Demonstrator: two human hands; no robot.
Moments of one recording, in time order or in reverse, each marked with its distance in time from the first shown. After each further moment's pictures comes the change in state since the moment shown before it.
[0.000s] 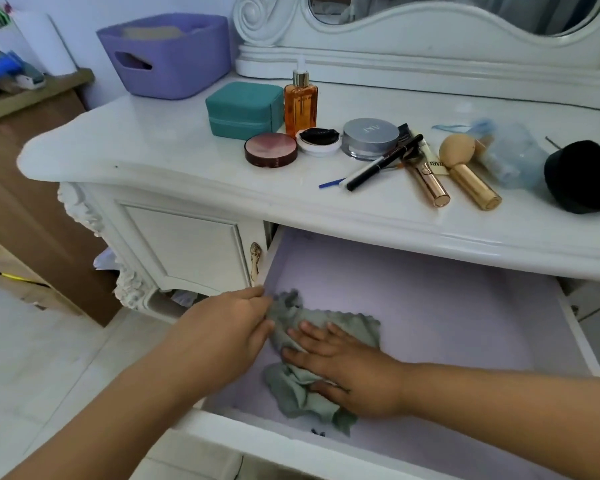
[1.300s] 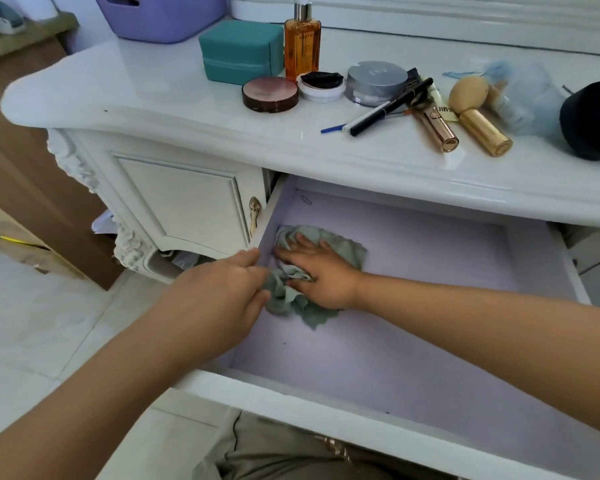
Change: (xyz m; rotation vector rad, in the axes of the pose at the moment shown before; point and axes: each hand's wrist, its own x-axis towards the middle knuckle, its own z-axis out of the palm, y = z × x) left_hand -0.022 0.010 0.010 0.089 0.012 -0.074; right_hand 0.051 0.009 -0.020 0.157 0.249 0.183
